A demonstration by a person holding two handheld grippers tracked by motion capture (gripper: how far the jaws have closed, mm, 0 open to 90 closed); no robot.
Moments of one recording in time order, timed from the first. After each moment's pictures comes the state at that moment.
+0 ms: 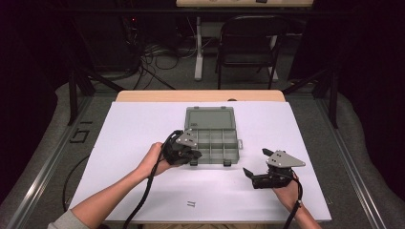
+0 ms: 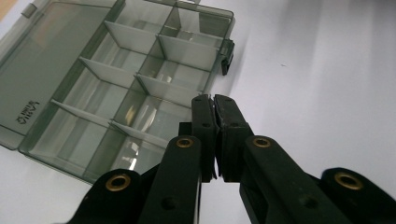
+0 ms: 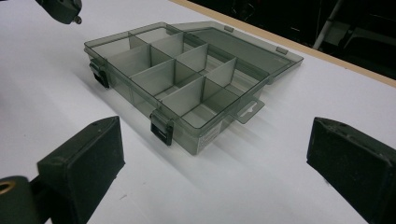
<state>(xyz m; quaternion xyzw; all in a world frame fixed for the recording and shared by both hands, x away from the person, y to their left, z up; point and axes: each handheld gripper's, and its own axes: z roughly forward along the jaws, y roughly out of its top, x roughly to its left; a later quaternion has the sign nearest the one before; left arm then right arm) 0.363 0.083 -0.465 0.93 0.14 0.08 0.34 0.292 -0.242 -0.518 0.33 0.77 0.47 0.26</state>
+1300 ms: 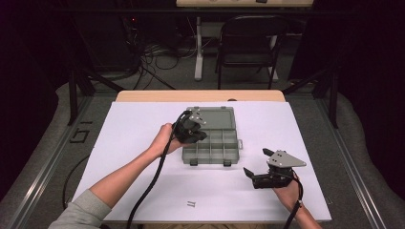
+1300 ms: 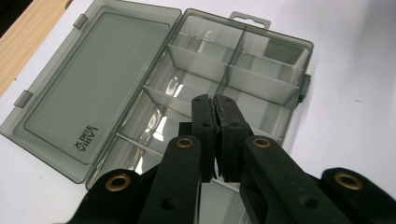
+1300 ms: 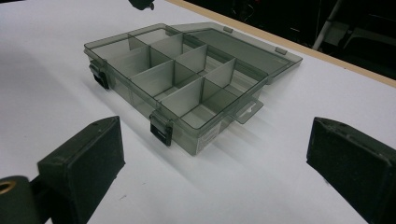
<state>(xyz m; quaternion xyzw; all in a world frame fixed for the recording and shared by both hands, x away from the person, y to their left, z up) 0.425 0.056 -0.458 0.93 0.17 0.10 0.31 0.292 -0.244 -0.518 0.33 0.77 0.47 0.26</state>
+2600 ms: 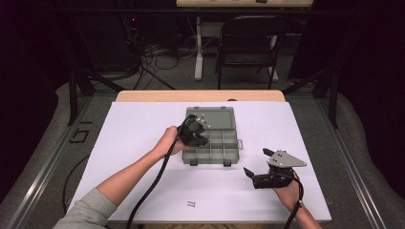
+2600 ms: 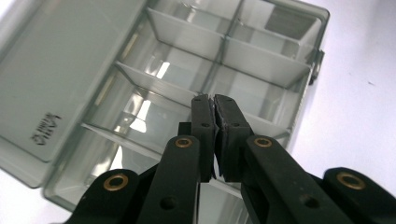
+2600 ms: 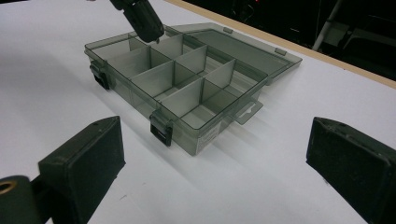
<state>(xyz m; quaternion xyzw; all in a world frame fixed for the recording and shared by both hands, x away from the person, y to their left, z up) 0.433 0.046 -0.485 0.95 0.17 0.05 0.27 0.292 -0.244 -0.517 0.33 0.77 0.48 0.26</state>
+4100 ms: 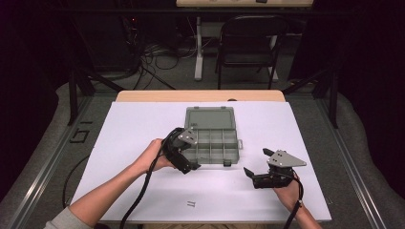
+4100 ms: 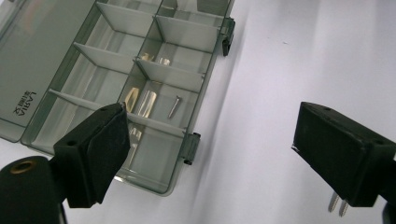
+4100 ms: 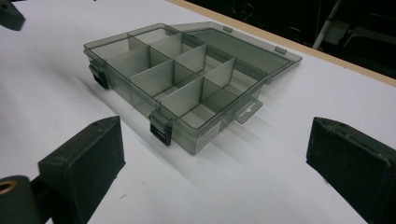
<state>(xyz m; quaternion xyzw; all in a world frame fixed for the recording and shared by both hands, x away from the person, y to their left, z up) 0.368 0.086 -0.462 0.95 0.11 0.07 0.30 0.292 -0.244 -0.517 0.34 0.77 0.47 0.26</state>
